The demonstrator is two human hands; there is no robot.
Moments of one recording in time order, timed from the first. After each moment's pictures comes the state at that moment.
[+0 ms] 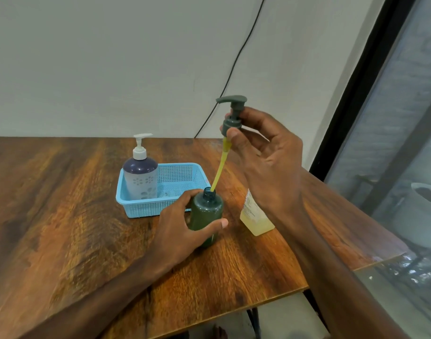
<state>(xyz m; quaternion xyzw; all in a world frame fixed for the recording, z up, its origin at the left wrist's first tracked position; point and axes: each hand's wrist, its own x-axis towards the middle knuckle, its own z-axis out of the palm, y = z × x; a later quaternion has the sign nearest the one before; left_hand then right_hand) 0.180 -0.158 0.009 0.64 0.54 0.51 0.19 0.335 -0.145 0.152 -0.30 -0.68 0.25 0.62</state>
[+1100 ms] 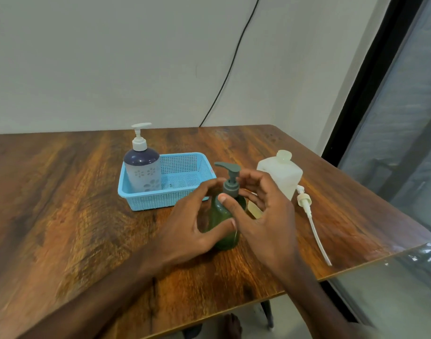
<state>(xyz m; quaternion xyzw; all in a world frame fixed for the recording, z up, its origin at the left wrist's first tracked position) 0.185 -0.169 0.030 0.73 0.46 0.45 0.24 0.356 -0.164 0.055 -0.42 -0.69 0.27 0.52</state>
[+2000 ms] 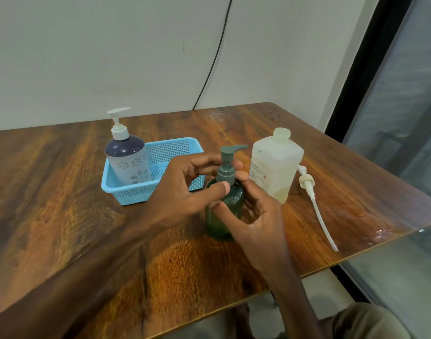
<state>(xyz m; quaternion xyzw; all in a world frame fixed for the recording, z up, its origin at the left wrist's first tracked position) 0.186 -0.135 0.056 0.72 0.35 0.48 0.34 0.354 -0.159 0.013 -0.35 -0.65 0.40 0.54</state>
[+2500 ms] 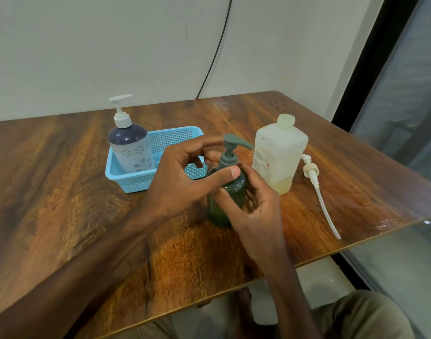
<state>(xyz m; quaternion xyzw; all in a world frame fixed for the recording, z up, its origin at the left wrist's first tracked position) 0.188 -0.143 0.056 0.71 0.42 0.51 0.23 0.347 -0.165 0.014 -0.33 -0.62 0.42 0.57</state>
